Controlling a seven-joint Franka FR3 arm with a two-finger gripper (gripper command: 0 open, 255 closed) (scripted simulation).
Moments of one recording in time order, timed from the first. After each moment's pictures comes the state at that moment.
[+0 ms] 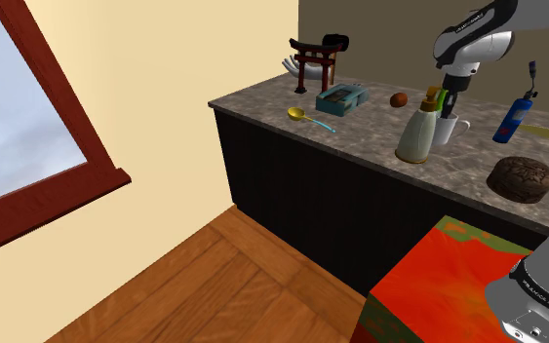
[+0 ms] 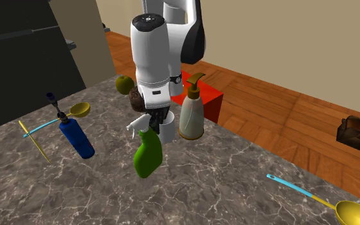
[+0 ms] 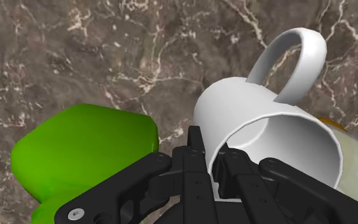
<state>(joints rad) -0.07 0.21 -0.69 -1.97 0.12 2.11 -1.16</state>
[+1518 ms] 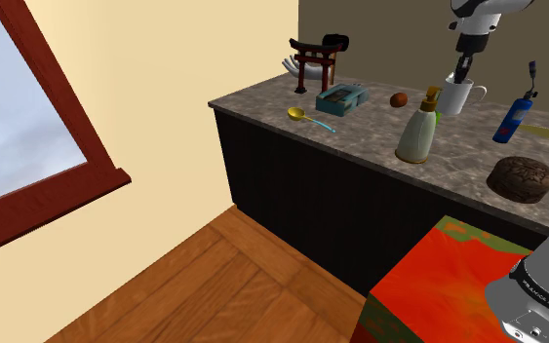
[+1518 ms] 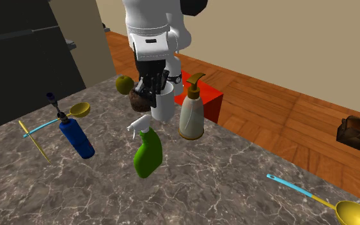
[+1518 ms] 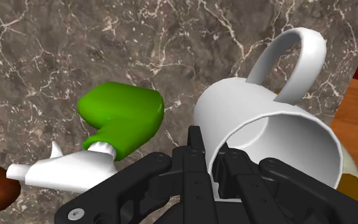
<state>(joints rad) -0.05 0.12 -0.71 -1.75 0.04 1.82 -1.11</state>
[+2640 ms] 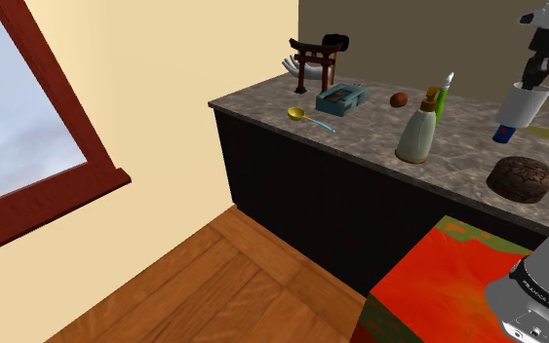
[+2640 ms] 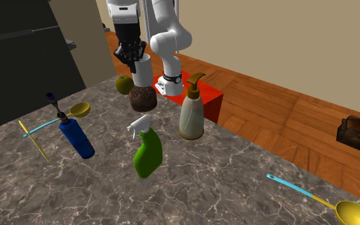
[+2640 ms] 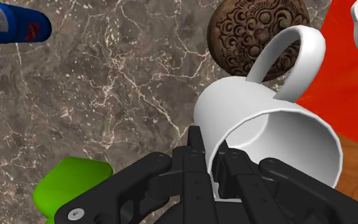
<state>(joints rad) -0.14 -0.48 -0.65 -2.17 -0.32 1.75 -1.02</state>
